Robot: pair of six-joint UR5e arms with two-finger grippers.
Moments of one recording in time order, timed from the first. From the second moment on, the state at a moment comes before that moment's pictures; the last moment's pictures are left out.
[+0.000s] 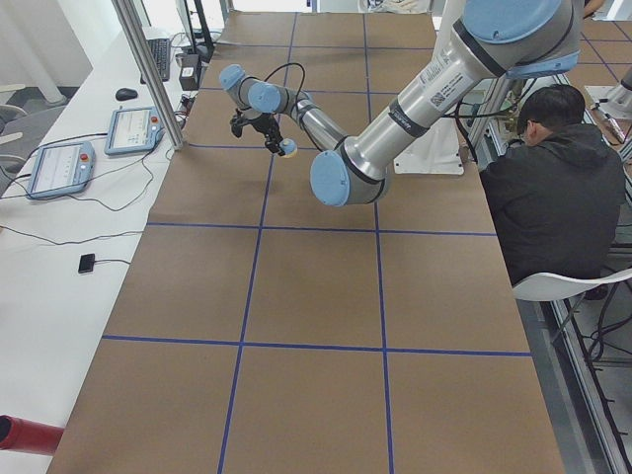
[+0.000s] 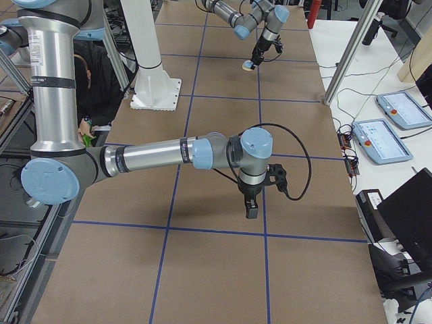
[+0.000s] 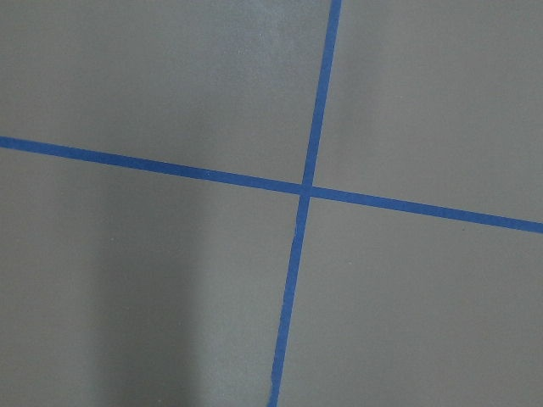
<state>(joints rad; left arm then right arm) -0.82 -2.53 -1.20 -1.41 -2.45 -0.91 1.52 -1.57 1.76 -1.68 2.26 -0.06</state>
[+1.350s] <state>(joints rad) -0.68 -2.73 -0.85 -1.70 -2.27 -1.17 1.52 -1.58 1.76 -1.68 2.26 -0.06</state>
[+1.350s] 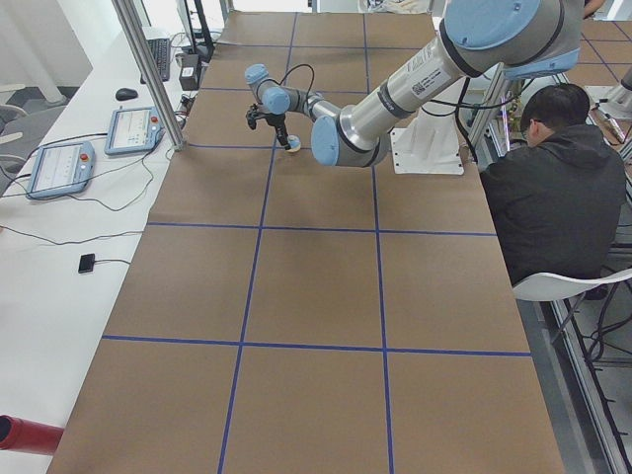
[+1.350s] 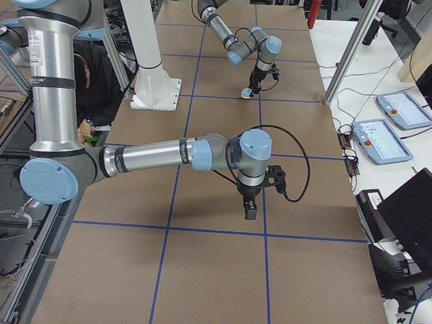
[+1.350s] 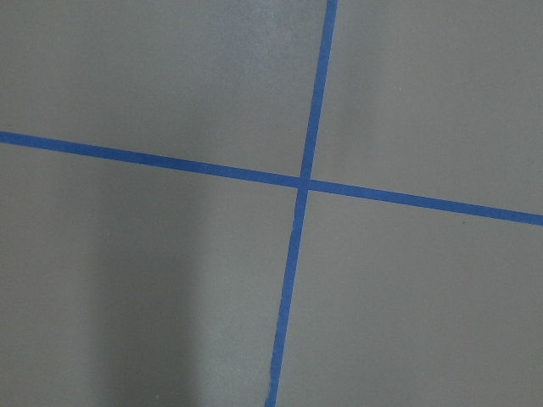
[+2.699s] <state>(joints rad) -0.83 -2.54 -1.25 -1.52 -2.28 -1.00 1.52 -1.51 1.79 -1.68 2.28 -0.05</state>
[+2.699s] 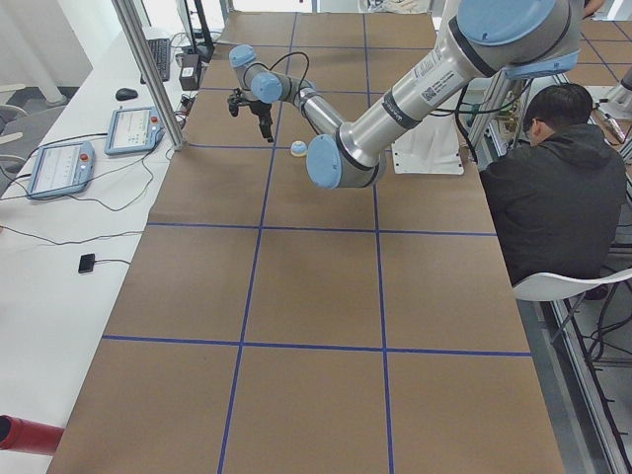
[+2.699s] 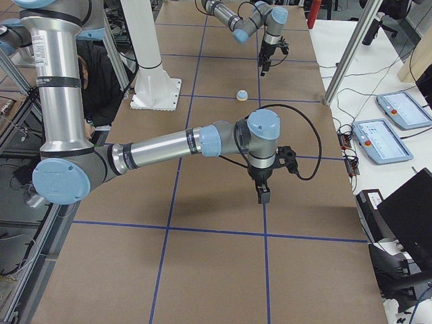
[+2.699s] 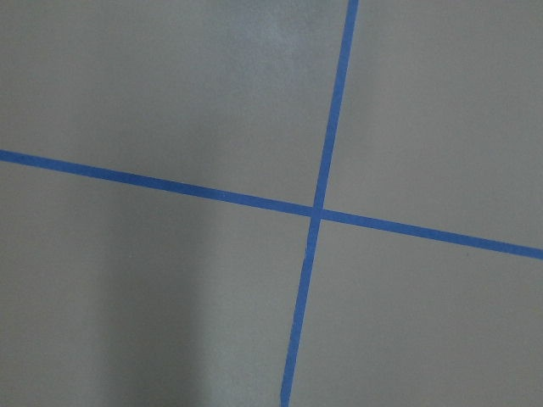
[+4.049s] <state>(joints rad) -1.47 -1.71 -1.70 -1.45 -2.27 0.16 1.23 -1.33 1.86 -1.47 2.34 0.55</state>
